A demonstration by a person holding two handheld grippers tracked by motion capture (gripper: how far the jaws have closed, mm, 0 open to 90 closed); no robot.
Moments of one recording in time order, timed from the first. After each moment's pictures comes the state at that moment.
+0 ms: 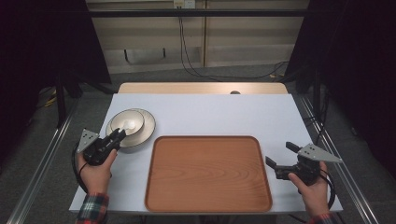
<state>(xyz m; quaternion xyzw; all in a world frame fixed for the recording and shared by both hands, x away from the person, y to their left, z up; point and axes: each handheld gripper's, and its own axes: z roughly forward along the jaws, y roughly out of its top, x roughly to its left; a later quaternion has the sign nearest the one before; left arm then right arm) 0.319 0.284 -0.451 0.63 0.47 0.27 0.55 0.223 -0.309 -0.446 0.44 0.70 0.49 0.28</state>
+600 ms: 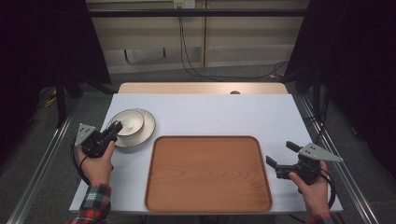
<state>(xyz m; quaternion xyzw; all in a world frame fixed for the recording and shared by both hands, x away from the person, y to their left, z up) 0.337 0.284 -0.444 0.60 0.49 0.29 0.57 0.225 -0.311 -0.447 0.44 0.70 0.49 0.27</state>
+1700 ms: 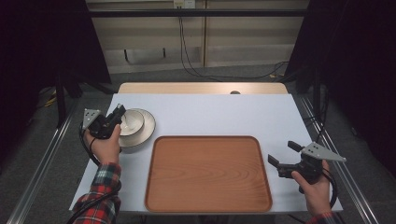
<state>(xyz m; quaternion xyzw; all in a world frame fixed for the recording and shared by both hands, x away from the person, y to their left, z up) 0.385 0.267 -0.436 0.56 0.50 0.30 0.59 0.226 -0.317 -0.448 0.45 0.69 0.50 0.27</state>
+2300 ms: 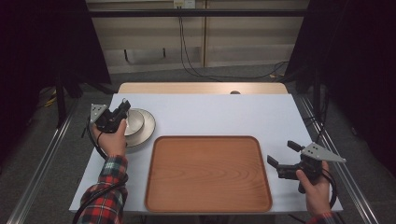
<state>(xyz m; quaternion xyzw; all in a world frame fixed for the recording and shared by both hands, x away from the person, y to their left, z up) 0.403 0.257 -0.440 0.55 0.50 0.30 0.59 0.225 -0.315 -0.447 0.43 0.69 0.51 0.28</state>
